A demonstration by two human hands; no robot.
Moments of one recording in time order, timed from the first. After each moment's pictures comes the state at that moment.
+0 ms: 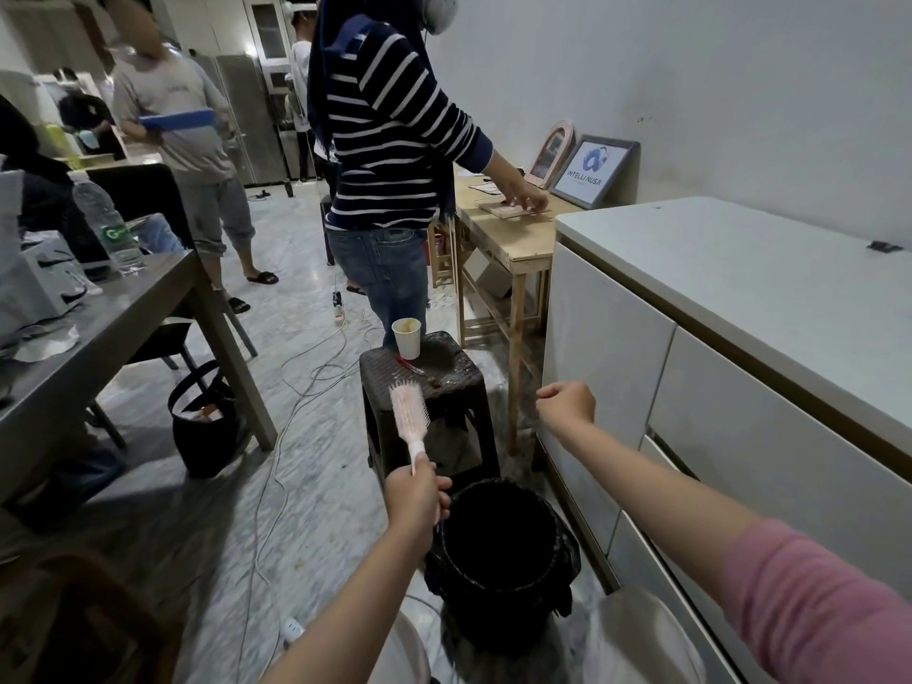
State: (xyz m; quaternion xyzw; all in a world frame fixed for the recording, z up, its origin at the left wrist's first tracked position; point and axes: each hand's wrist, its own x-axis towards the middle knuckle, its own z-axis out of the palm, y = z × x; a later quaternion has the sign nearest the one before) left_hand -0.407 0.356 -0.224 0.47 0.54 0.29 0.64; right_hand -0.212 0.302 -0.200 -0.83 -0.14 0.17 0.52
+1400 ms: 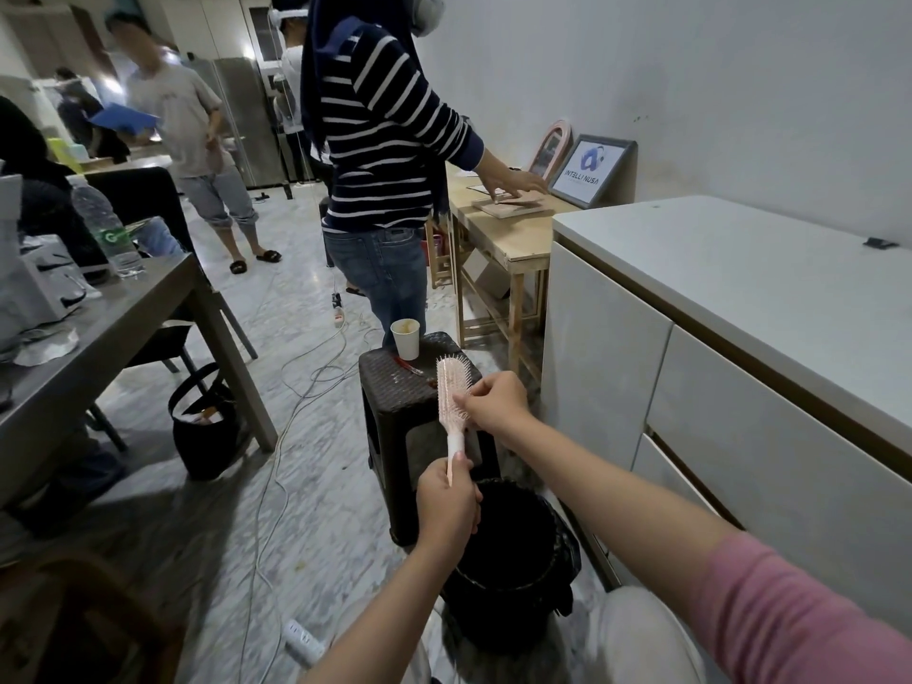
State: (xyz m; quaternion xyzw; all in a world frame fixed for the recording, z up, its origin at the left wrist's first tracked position) left_hand -0.401 0.314 -0.220 0.60 0.40 0.33 0.61; right_hand -0.277 0.337 -0.174 -0.79 -0.29 0.20 0.50
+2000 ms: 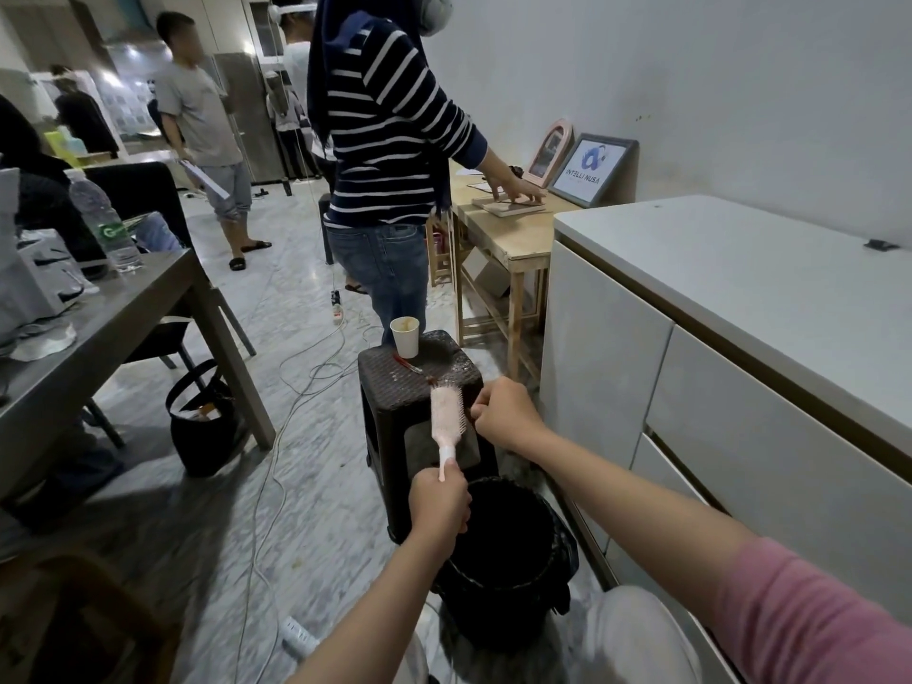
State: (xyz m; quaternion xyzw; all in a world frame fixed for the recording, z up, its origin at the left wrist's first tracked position) left_hand -0.394 0.335 -0.231 0.56 0.51 0.25 0.60; right_hand -0.273 0.320 -0.174 -0.84 -0.40 0.14 0.34
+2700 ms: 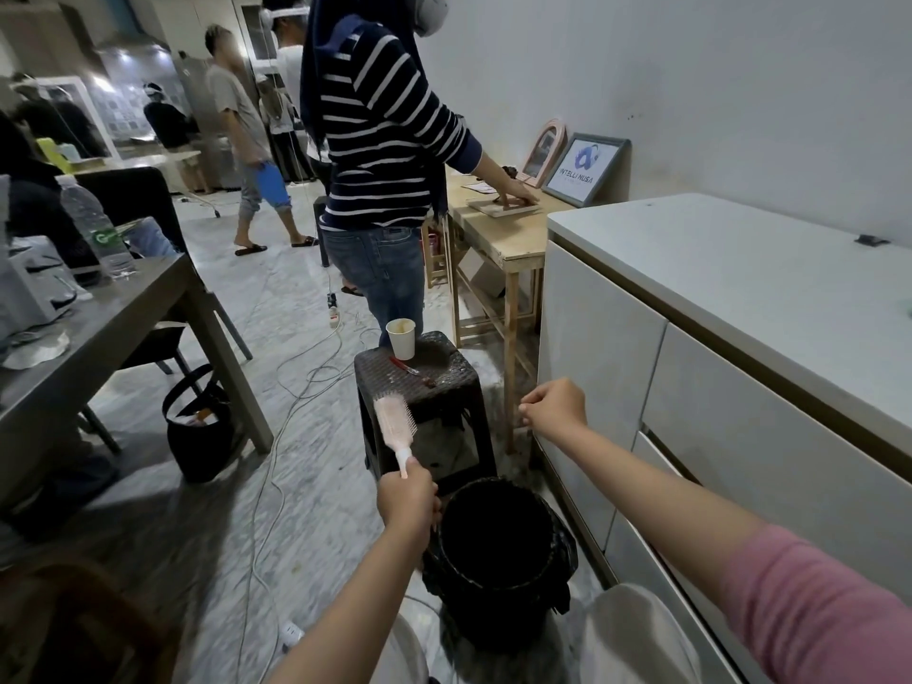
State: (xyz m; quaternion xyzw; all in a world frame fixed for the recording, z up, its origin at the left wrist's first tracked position) left_hand -0.406 0.354 -0.226 0.47 0.58 0.29 0.59; right_hand -0.215 0.297 -0.203 -0.85 -0.23 0.14 0.46
